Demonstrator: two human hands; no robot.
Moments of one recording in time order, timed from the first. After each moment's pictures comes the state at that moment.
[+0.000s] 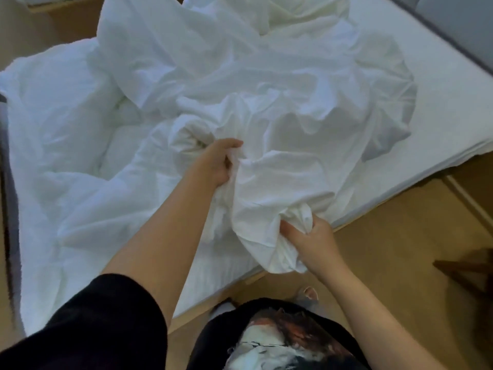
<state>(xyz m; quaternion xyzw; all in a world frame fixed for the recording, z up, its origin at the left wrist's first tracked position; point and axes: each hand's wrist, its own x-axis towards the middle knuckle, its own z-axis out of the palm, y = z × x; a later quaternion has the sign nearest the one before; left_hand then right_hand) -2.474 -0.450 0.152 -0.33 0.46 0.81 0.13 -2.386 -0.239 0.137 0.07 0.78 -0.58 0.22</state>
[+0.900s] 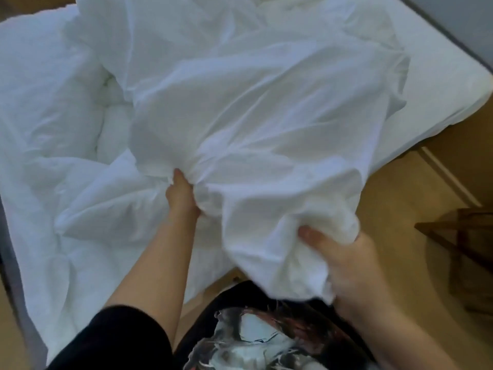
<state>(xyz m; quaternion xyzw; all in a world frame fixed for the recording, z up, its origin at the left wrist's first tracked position) -2.349 -0.539 0.070 -0.53 0.49 0.69 -0.03 -2.270 -0.307 0.202 0.19 0.66 -0.71 0.16</state>
